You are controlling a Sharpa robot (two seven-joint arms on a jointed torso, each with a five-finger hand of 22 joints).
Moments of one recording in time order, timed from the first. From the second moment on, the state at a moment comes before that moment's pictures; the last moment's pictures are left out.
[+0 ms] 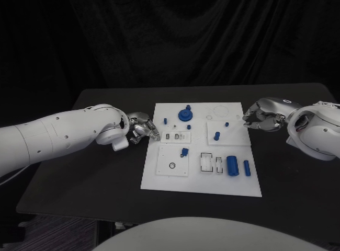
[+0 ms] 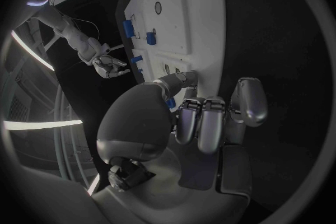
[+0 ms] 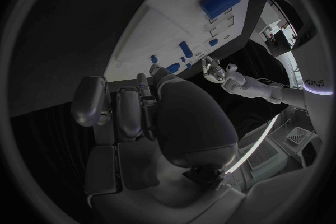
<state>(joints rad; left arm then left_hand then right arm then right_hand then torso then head) 1.22 -0.73 -0.20 1.23 -0.77 0.12 -0.15 1.22 0.00 0.56 -0.09 0.36 0.90 0.15 0.14 0.59 1.47 0.09 1.57 1.31 1.47 0.03 1.57 1.31 0.08 1.30 0.14 1.25 1.31 1.34 -1.01 -0.25 1.59 -1.44 -0.23 -0.19 1.43 0.02 0.19 0.19 0.21 0.88 0.12 0.15 0.14 1.45 0.02 1.47 1.31 1.46 -0.05 1.29 1.29 0.07 1.43 0.06 1.12 1.31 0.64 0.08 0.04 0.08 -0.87</state>
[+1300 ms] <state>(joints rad) 1.21 -1.01 -0.21 1.57 -0.98 -0.24 0.18 1.36 0.02 0.28 0.10 0.31 0.80 0.12 0.41 0.55 1.47 0.04 1.57 1.31 1.47 0.00 1.57 1.31 0.07 1.42 0.11 1.38 1.31 1.27 -0.89 -0.25 1.80 -1.68 -0.48 -0.16 1.36 -0.05 0.14 0.18 0.15 0.95 0.12 0.15 0.16 1.46 0.03 1.57 1.31 1.47 -0.04 1.50 1.31 0.04 1.46 0.06 1.42 1.31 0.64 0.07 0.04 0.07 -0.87</state>
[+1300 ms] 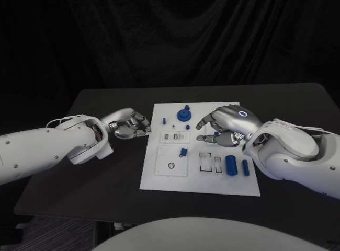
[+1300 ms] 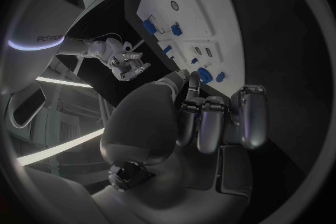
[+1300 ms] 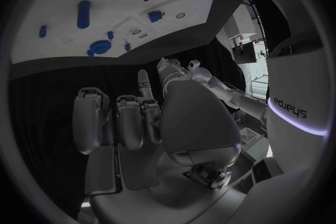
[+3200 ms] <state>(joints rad) 1.18 -0.98 -0.21 1.56 -1.02 -0.21 0.22 1.40 0.03 0.28 0.11 0.35 0.77 0.13 0.39 0.54 1.47 0.05 1.57 1.31 1.46 0.00 1.57 1.31 0.07 1.41 0.11 1.37 1.31 1.18 -0.65 -0.25 1.57 -1.75 -0.23 -0.13 1.50 -0.05 0.26 0.01 0.23 0.80 0.05 0.08 0.12 1.47 -0.04 1.57 1.31 1.47 -0.09 1.50 1.31 0.04 1.47 0.02 1.44 1.31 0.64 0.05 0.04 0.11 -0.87</state>
